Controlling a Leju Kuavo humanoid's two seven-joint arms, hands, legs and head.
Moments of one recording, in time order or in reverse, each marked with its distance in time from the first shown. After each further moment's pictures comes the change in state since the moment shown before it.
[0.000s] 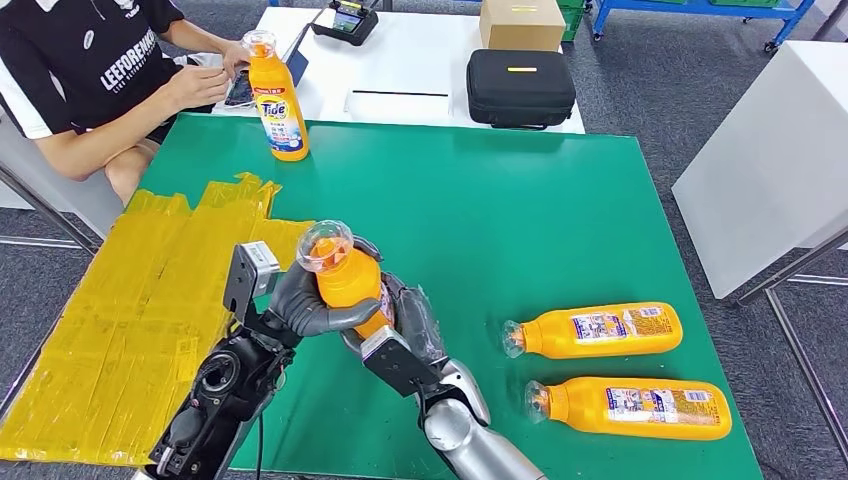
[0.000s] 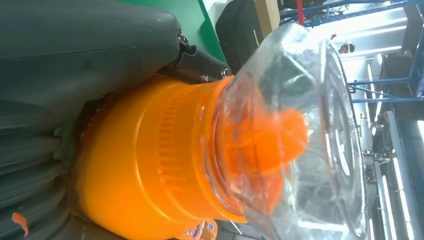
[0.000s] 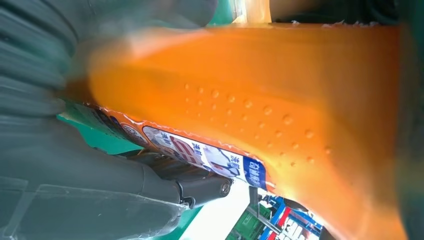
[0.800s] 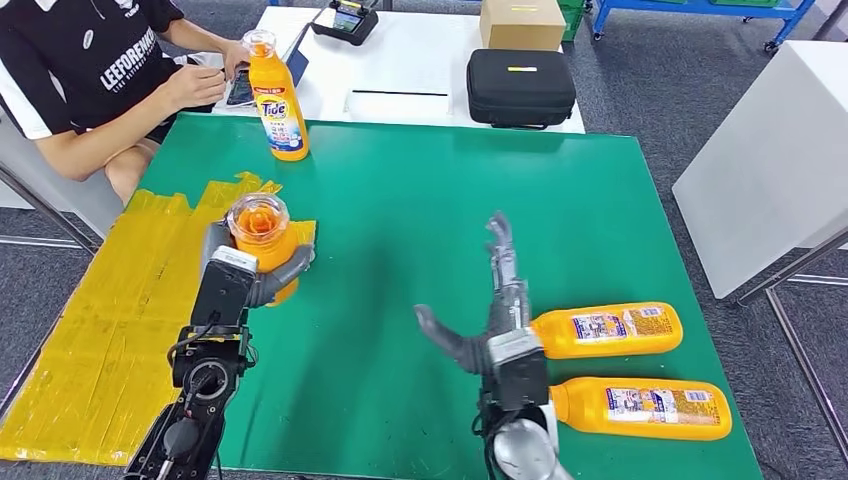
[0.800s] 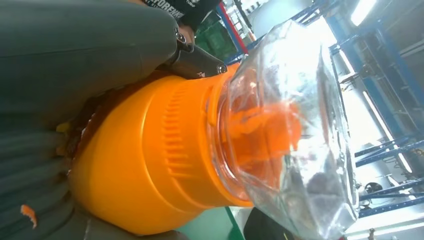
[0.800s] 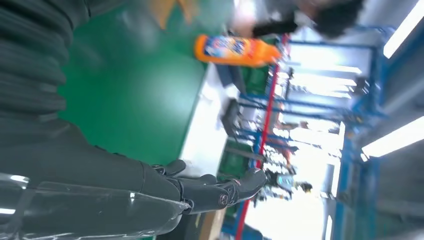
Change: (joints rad) left arm 0.043 0.001 0.126 -0.054 -0.559 0.564 -0.078; right arm 0.253 -0.096 -0.175 -0.618 -0.105 0.018 0.069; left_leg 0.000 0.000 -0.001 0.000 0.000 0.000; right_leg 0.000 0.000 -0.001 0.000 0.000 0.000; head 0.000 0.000
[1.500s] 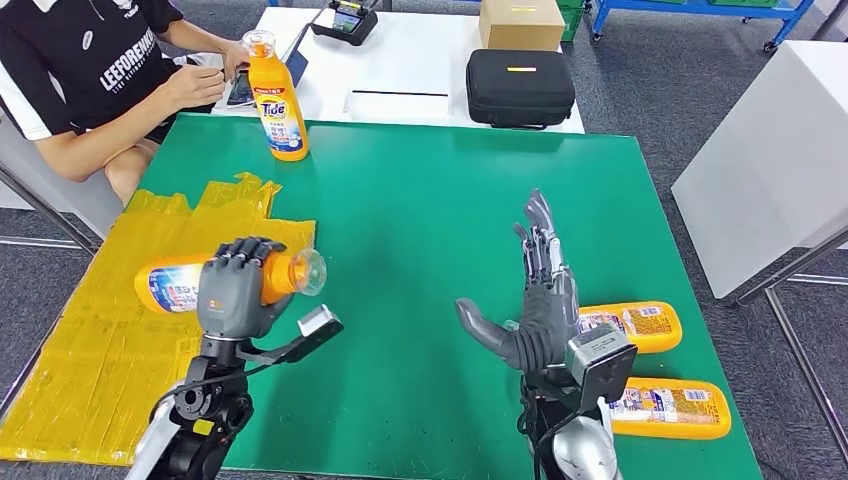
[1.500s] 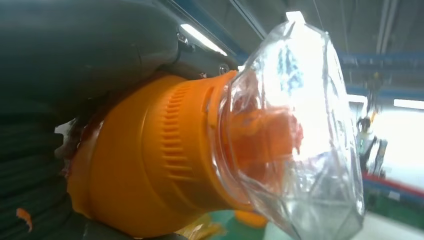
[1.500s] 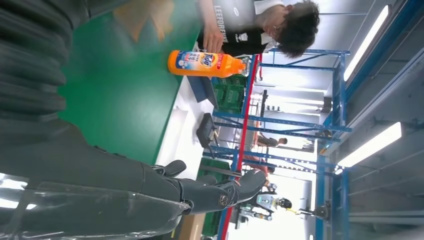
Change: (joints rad) left arm 0.047 0.035 0.011 0.188 -0.990 0.275 0.207; right arm 0.029 -0.043 -0.123 -0.198 -0.088 0.252 0.051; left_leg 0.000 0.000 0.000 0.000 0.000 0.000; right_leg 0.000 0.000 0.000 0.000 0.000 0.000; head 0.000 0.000
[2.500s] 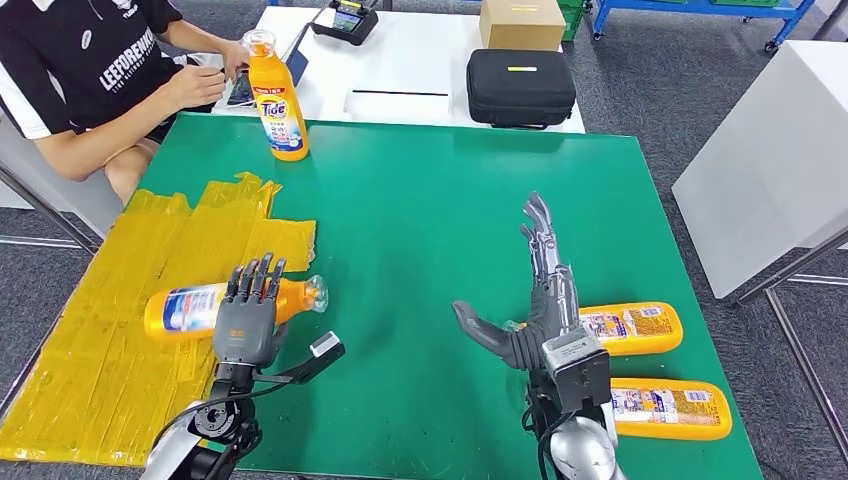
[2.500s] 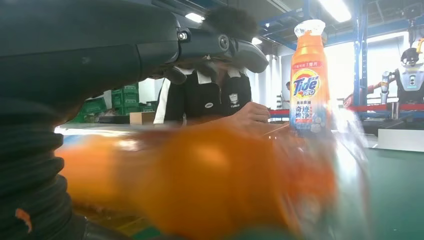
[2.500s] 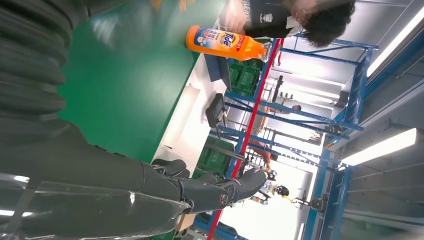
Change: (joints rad) left arm -0.051 0.017 -0.035 0.368 -0.146 0.102 0.199; right arm -0.007 -0.047 0.020 0.019 0.127 -0.084 0.017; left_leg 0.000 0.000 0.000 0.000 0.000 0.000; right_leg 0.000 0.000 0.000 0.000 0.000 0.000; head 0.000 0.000
